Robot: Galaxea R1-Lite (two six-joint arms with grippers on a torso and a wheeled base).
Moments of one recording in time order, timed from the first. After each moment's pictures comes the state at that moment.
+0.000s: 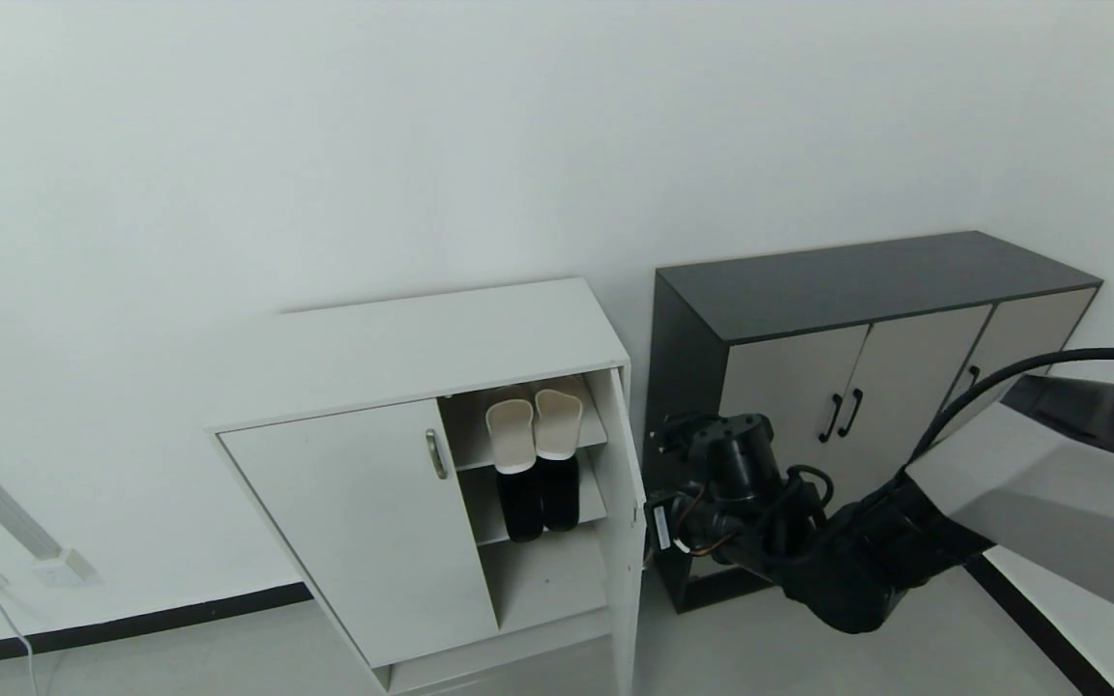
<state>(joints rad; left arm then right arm) 0.00 0.00 0.00 0.00 0.02 -0.10 0.69 2.20 -1.05 -0.67 -0.18 0.15</state>
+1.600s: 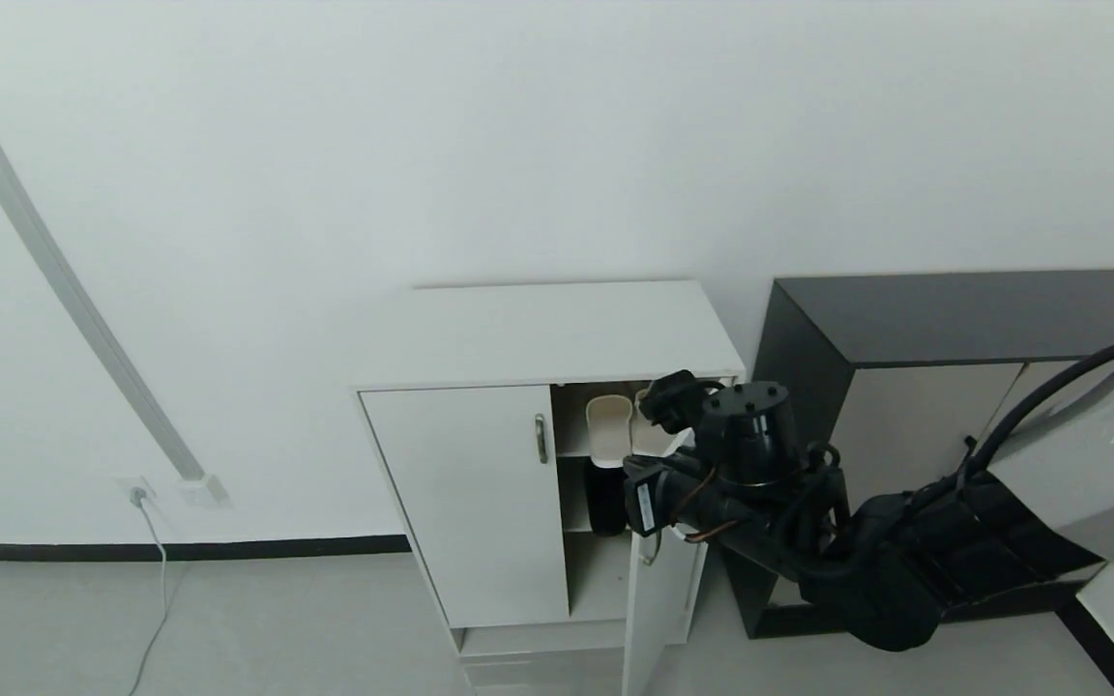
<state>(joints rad) 0.00 0.00 0.00 0.00 0.02 -0.10 0.74 2.06 -1.01 -0.74 -0.14 0.08</state>
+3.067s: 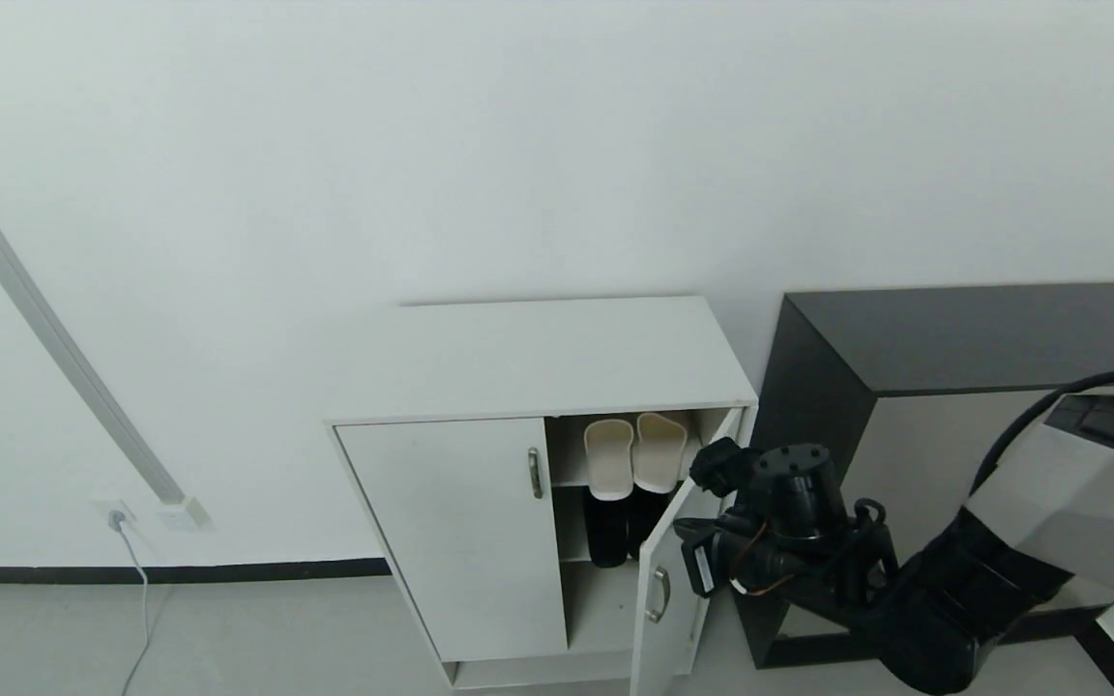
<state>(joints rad) 0.00 0.00 0.00 0.00 0.02 -0.10 0.64 2.13 -0.78 -0.89 -0.04 0.03</state>
